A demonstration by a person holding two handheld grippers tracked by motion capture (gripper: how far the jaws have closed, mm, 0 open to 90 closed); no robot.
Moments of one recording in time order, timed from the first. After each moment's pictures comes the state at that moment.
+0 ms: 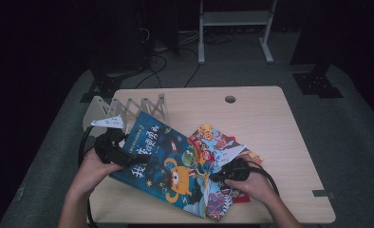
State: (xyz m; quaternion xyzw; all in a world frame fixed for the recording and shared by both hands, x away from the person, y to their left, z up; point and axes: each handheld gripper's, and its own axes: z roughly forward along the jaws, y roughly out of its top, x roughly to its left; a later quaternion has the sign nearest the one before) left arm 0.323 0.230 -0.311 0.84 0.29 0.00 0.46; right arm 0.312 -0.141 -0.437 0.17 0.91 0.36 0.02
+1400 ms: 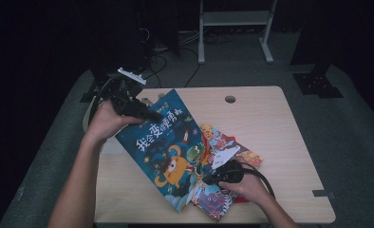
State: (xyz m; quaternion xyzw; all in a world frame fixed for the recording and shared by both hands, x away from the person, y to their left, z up) left arm 0.412 0.183 -0.238 0.89 0.27 -0.03 0.36; right arm 0.307 -0.123 -0.439 0.16 0.91 0.38 0.00
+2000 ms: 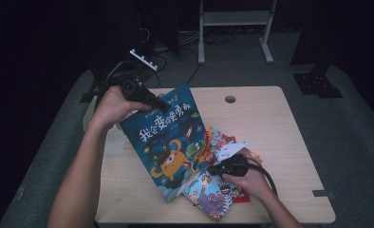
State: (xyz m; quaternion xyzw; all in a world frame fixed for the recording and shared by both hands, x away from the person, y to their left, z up) left arm 0.427 0.157 -0.206 0.90 0.26 -0.05 0.34; right arm 0.324 -0.144 -0.438 0.20 0.89 0.40 0.06
